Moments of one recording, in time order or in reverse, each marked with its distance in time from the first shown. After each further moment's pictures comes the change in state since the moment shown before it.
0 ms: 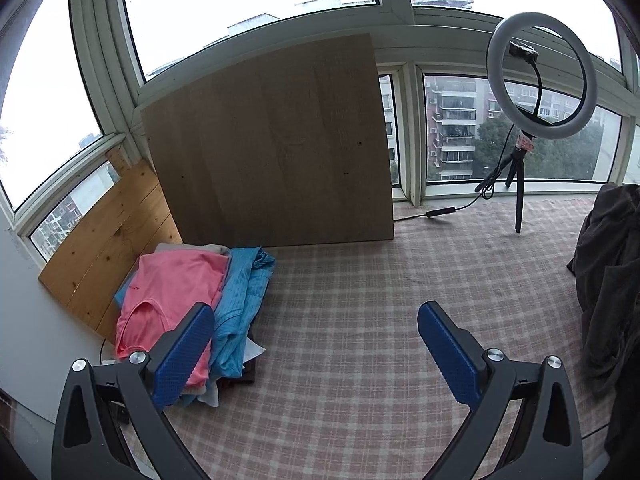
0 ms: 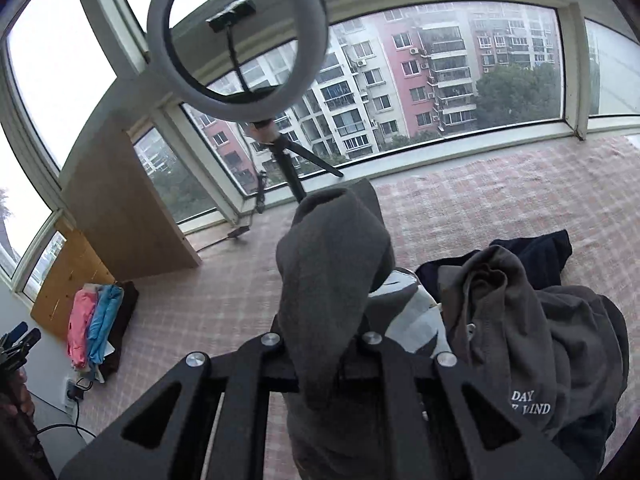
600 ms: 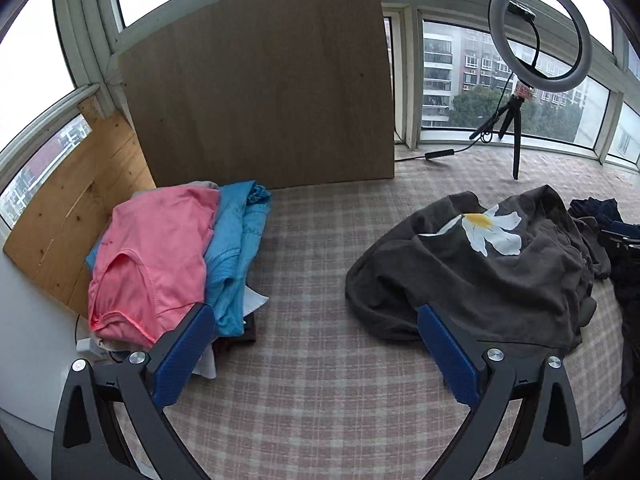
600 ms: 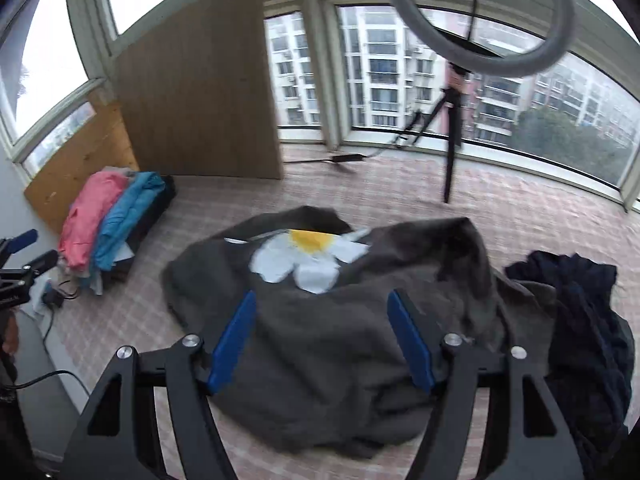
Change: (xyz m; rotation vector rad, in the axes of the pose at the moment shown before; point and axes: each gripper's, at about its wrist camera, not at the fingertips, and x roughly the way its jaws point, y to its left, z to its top) left arm 0.055 0.031 -0.057 0.047 0.160 -0.126; right arm 0.072 0.128 -0.077 -0.275 0.217 -0.216
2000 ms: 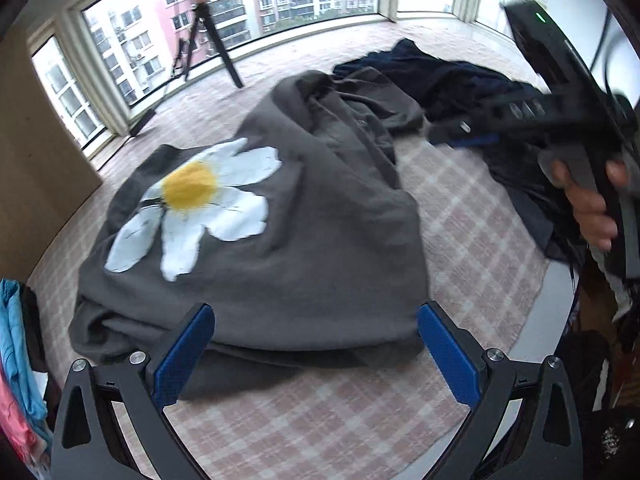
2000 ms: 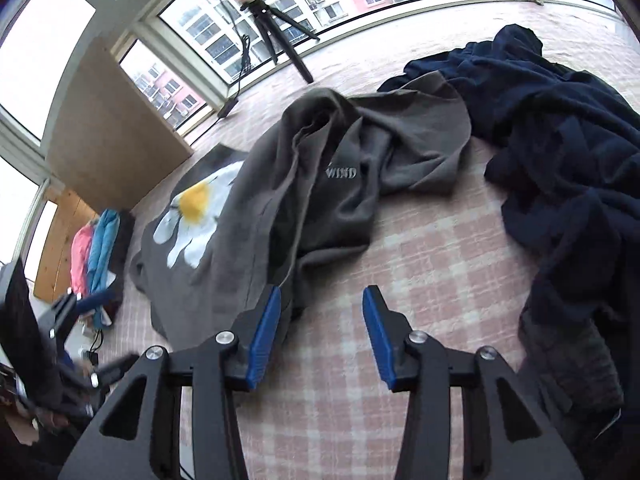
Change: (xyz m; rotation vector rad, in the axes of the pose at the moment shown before) left arm 0.013 -0.269 -0.074 0.598 0.147 -0.456; right arm -0.007 -0.124 -0.124 0.473 0.082 0.169
